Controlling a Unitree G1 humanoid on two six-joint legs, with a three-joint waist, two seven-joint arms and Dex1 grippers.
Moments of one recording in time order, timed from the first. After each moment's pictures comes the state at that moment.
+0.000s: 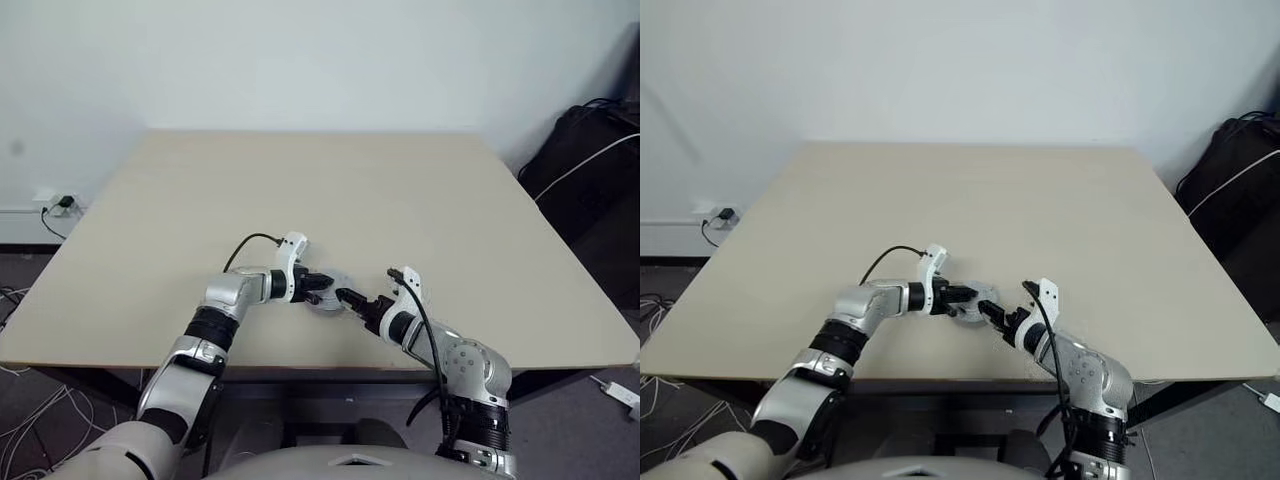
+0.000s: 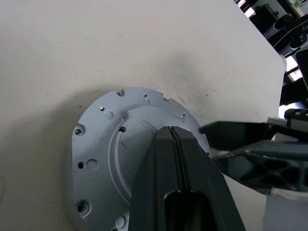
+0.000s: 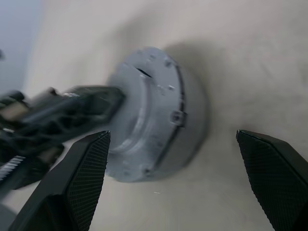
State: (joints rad) left arm -0.57 0.12 -0.17 0.57 -0.27 0.71 -0.79; right arm -0.10 0.07 -0.31 -0.13 0.66 1.13 0.14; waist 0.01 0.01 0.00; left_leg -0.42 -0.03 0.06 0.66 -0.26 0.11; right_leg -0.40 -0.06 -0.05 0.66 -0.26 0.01
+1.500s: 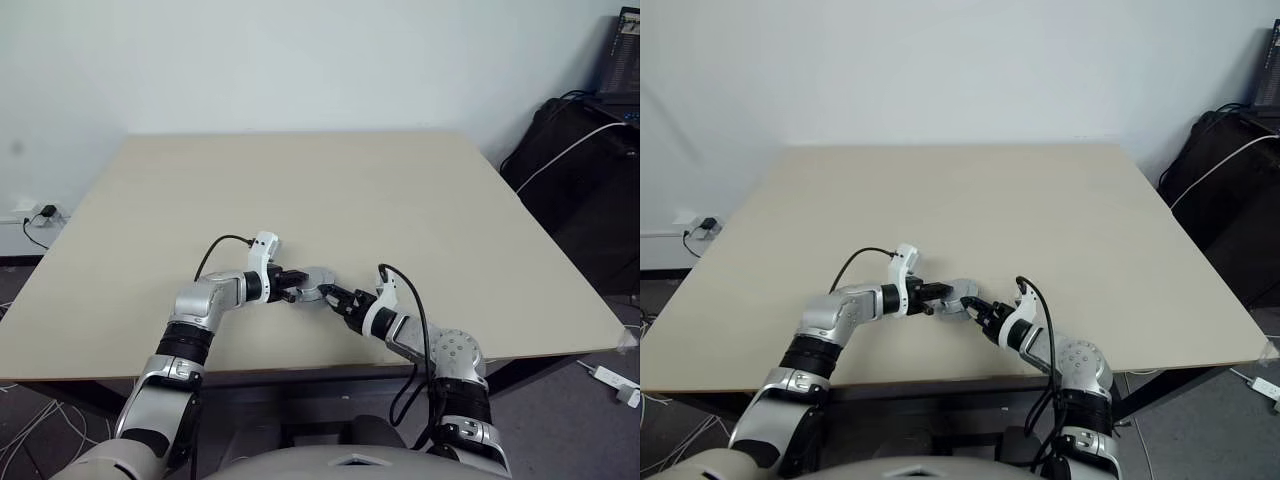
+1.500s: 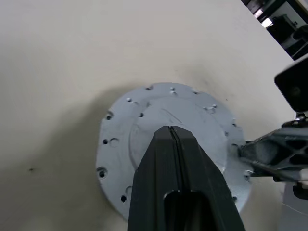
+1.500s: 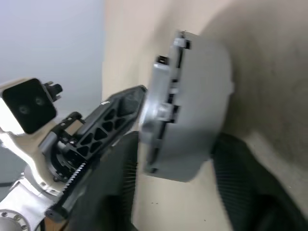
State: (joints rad) left arm -0.45 0.20 -0.09 0.40 -0.30 0.76 -0.74; right arm -0.19 0.09 -0.34 0.17 0.88 1.12 0.18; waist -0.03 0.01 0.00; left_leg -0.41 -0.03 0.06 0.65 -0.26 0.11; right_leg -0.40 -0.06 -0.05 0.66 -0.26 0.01
